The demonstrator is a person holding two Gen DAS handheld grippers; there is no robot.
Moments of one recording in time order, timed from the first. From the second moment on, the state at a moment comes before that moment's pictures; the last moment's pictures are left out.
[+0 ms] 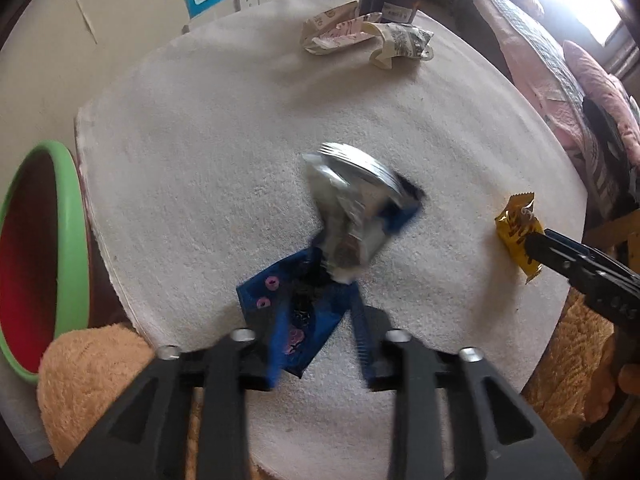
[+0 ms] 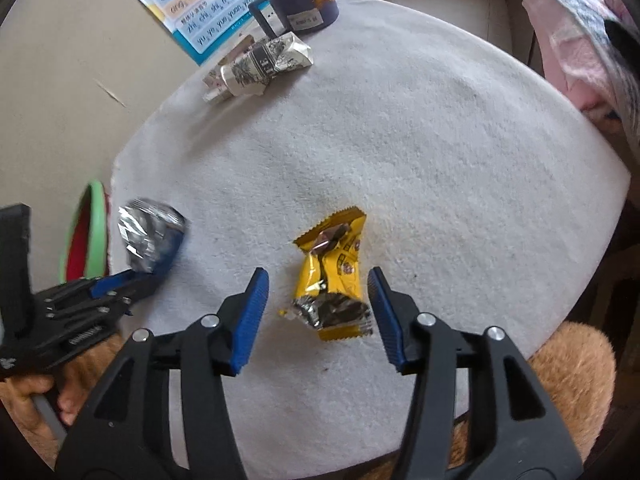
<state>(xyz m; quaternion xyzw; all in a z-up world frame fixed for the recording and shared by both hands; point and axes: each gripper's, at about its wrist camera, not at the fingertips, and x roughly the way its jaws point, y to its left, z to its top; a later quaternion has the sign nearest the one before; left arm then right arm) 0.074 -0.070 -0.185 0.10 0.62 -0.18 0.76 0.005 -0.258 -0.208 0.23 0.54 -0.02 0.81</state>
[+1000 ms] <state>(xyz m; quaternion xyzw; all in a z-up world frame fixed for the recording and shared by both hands) 0.066 -0.012 -0.079 0.03 0.50 -0.15 0.85 0.010 -0.218 -0.101 0.23 0.44 0.03 0.87</state>
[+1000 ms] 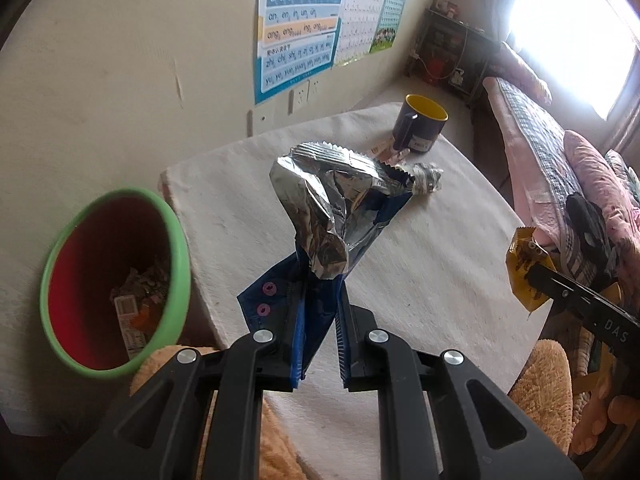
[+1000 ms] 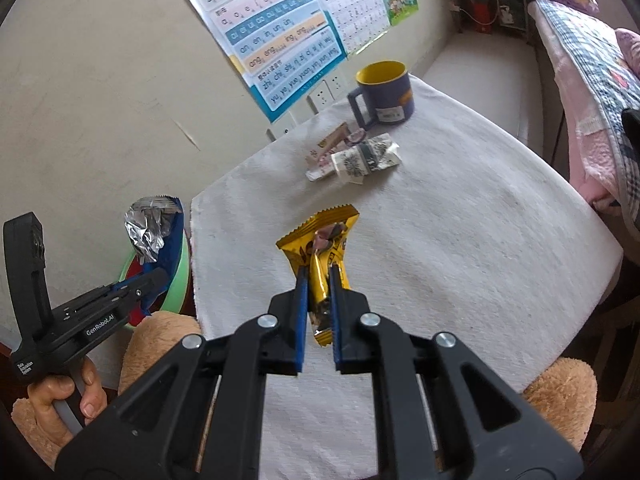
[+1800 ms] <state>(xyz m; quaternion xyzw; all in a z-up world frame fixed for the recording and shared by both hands) 0.064 0.038 -0.058 0.00 0.46 -0.11 0.88 0.033 -0.159 -0.077 0.18 0.44 0.08 0.88</state>
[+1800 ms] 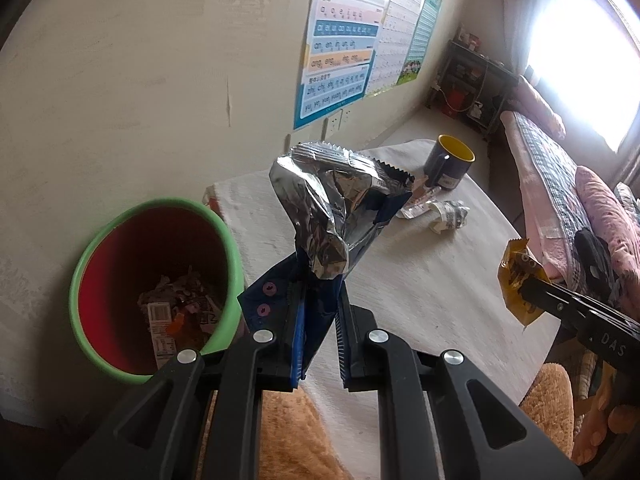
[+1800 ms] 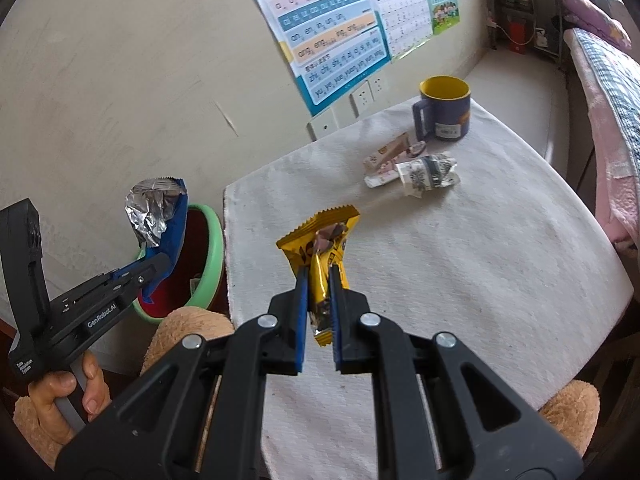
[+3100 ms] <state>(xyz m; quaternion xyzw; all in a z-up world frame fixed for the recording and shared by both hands) 0.063 0.117 -0.065 -0.05 0.45 -0.05 0.89 0.057 -0.056 -0.068 0.12 0.47 0.15 0.86</state>
